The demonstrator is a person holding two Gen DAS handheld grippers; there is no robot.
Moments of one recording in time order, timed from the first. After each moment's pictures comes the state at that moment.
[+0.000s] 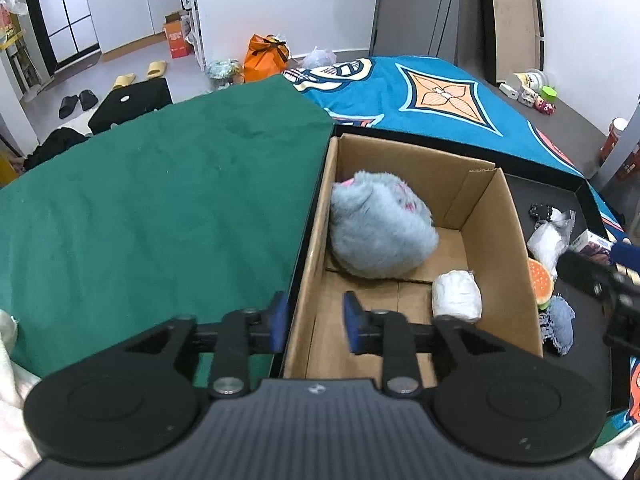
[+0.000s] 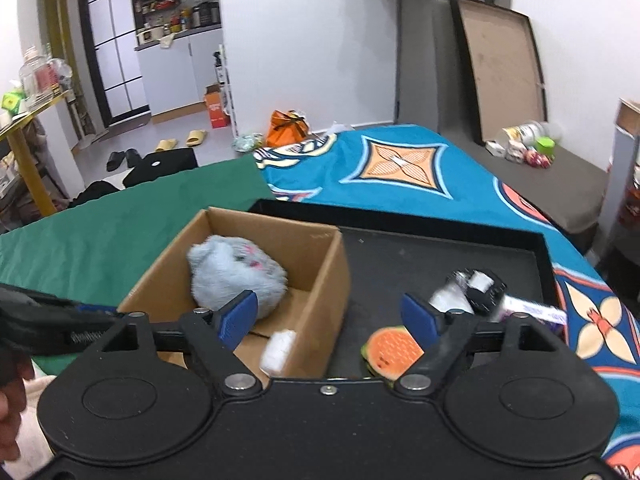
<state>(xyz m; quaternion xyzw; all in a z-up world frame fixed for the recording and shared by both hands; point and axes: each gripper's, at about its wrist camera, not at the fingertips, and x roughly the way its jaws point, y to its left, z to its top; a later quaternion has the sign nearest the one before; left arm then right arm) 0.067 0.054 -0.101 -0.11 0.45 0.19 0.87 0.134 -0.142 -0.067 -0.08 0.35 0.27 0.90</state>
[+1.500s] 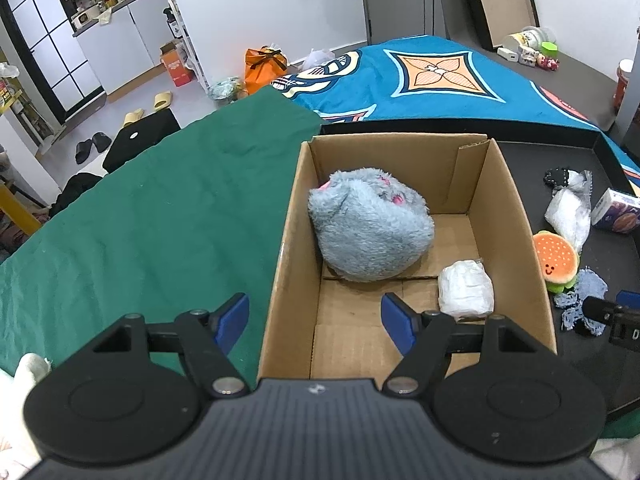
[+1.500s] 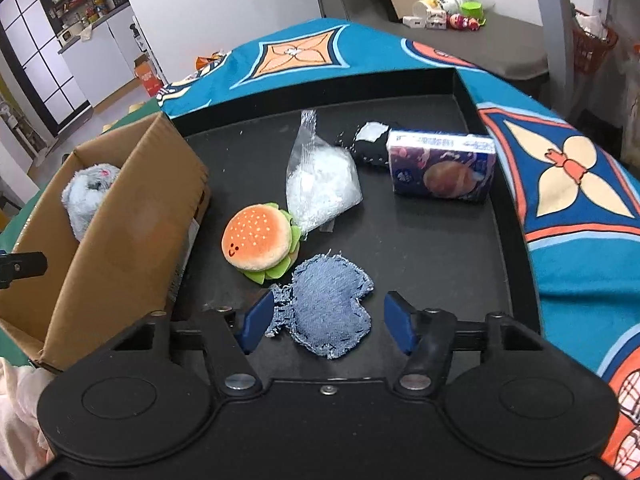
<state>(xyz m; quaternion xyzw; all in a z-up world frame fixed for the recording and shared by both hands) 0.097 0.018 -0.110 -0.01 0.47 0.21 0.86 0.176 -0.222 -0.158 -0.01 0.47 0.20 0.86</state>
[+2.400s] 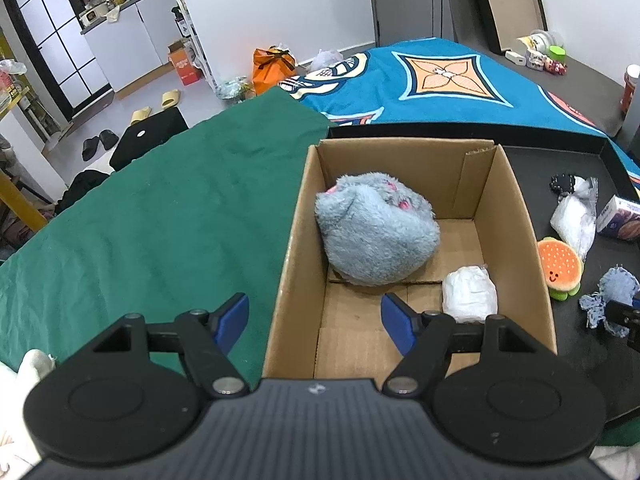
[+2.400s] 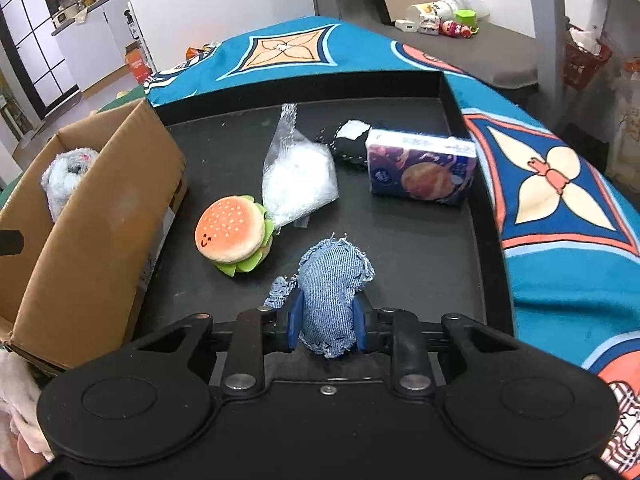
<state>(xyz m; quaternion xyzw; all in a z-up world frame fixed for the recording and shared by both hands) 0.098 0.020 -0.107 -0.01 0.46 0.22 0.86 0.174 -0.230 -0.152 -0.05 0.46 0.18 0.87</state>
